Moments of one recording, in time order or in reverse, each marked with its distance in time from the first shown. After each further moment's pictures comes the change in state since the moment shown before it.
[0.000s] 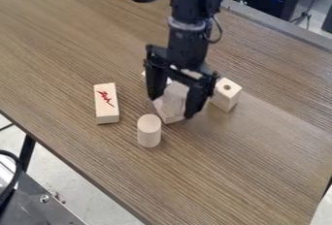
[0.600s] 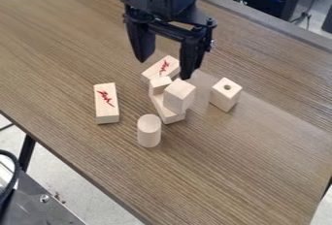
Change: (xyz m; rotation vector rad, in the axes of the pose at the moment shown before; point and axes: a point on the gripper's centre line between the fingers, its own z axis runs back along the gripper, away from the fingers) arm -0.027 -0.001 0.069 -0.002 -0.243 0.068
